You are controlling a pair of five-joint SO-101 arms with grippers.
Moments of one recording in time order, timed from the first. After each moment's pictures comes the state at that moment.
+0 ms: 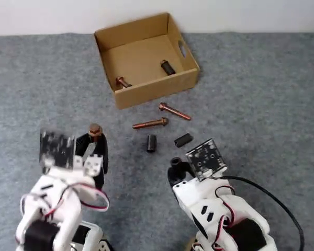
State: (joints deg) left arm 11.8 -90.4 57.8 68.8 12.6; right arm -34.1 -94.5 65.5 74.5 0.7
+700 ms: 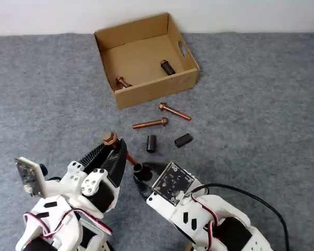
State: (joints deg) left arm 25.8 -103.6 62.8 61.6 36.5; right arm -51.0 -94.0 72.3 54.2 9.2
